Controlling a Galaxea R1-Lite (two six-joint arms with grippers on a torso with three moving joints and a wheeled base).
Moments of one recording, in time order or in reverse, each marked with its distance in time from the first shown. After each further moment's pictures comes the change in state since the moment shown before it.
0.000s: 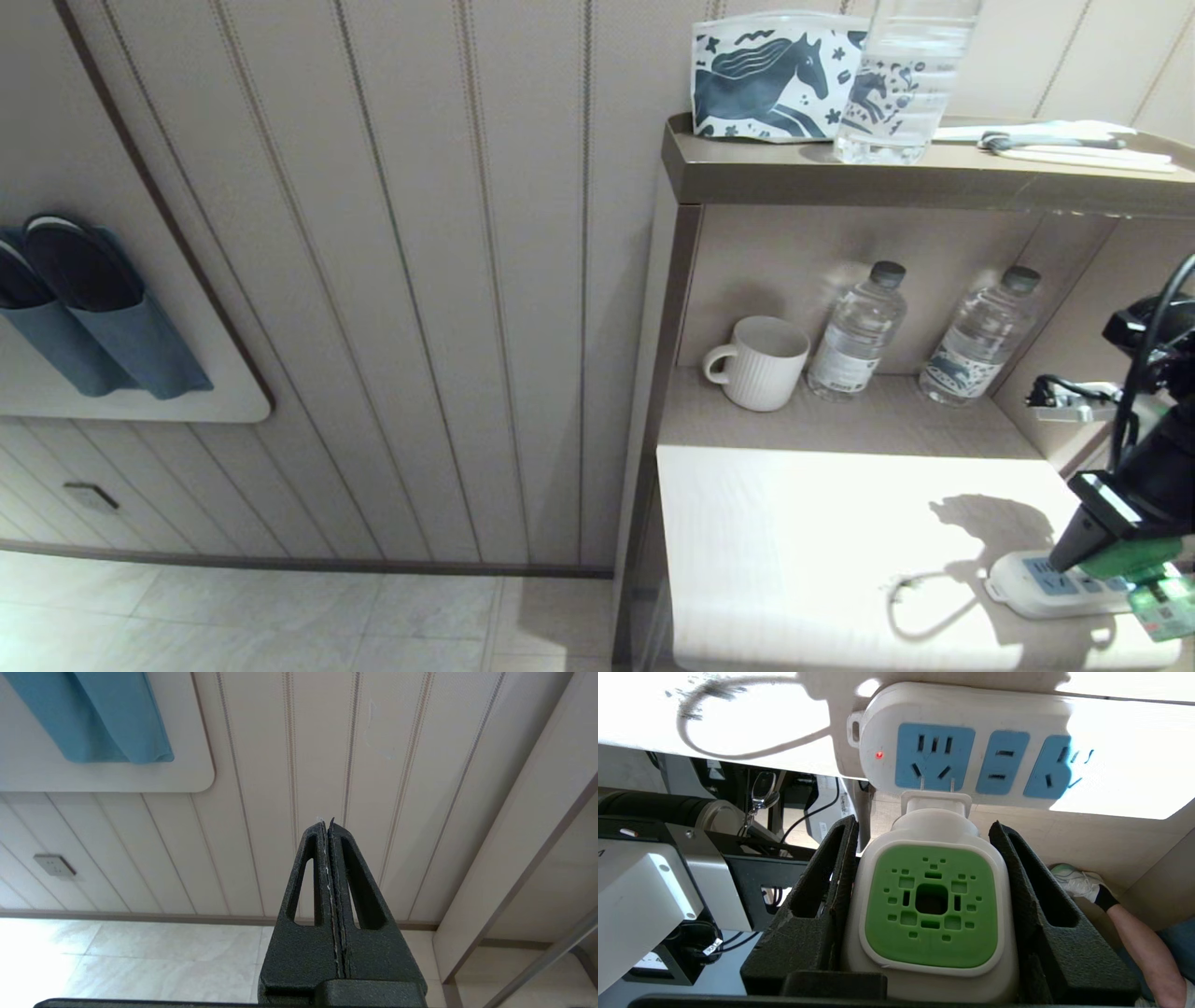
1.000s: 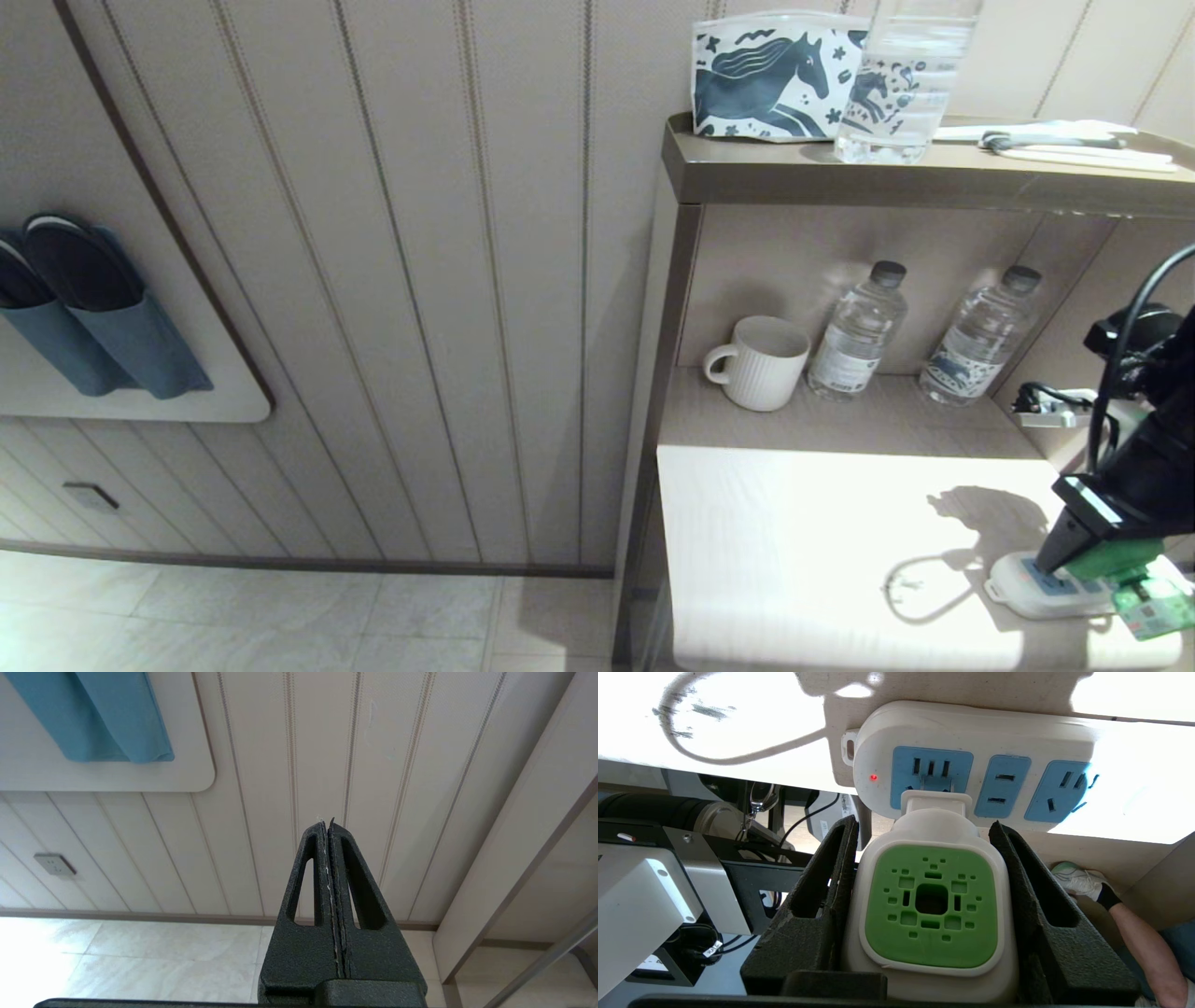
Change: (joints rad) left arm 0.000 0.000 0.000 0.000 0.001 -0.001; right arm 0.001 0.041 0.004 -0.023 0.001 0.001
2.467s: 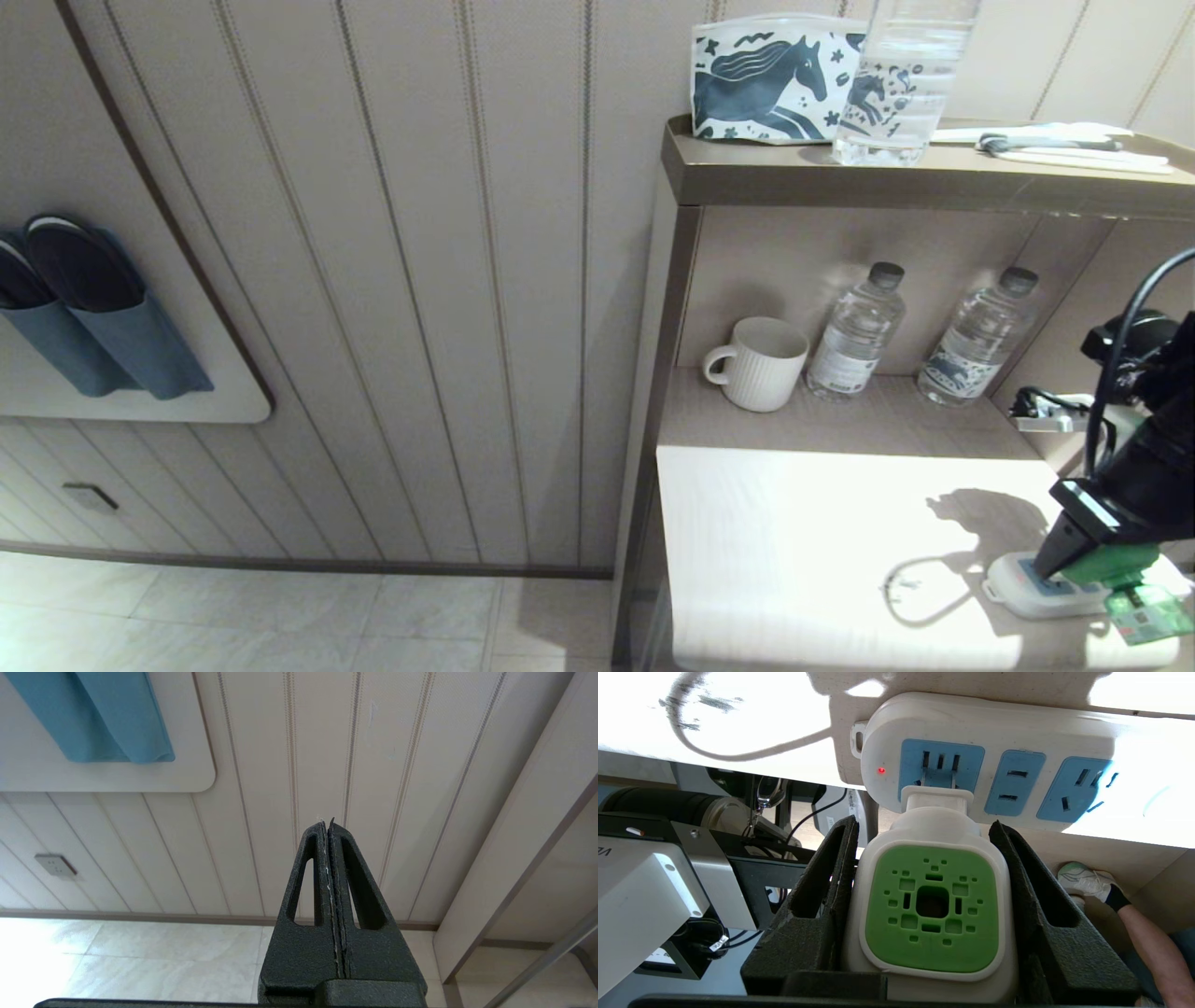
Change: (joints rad) left arm 0.000 0.000 0.000 0.001 0.000 0.003; right arm 0.008 0.011 0.021 -0.001 0.029 0.002
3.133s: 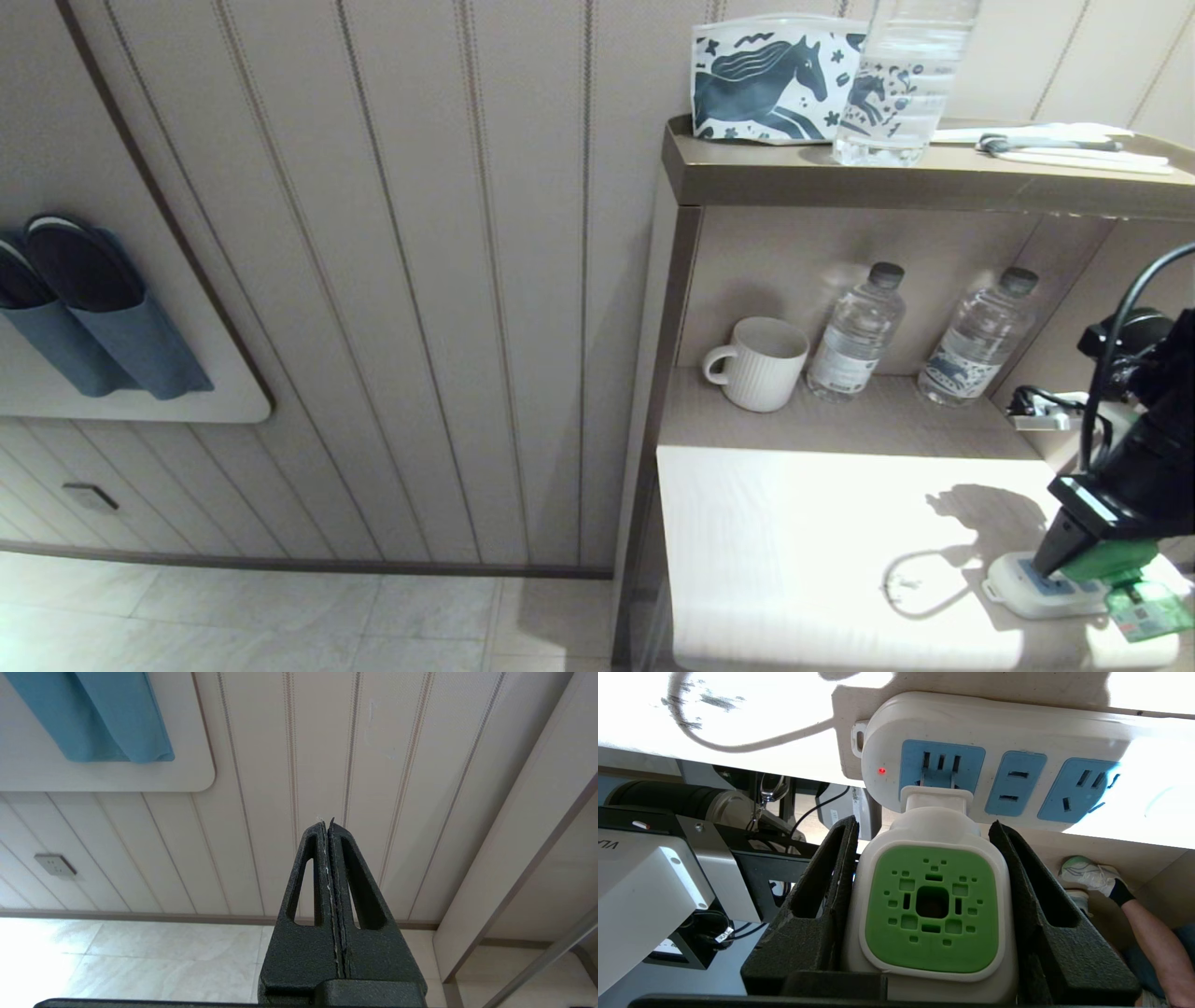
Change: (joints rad) left arm 0.000 0.000 0.000 0.002 -0.001 0.001; right arm -0.006 0.019 -0.025 0.001 0.000 -0.001
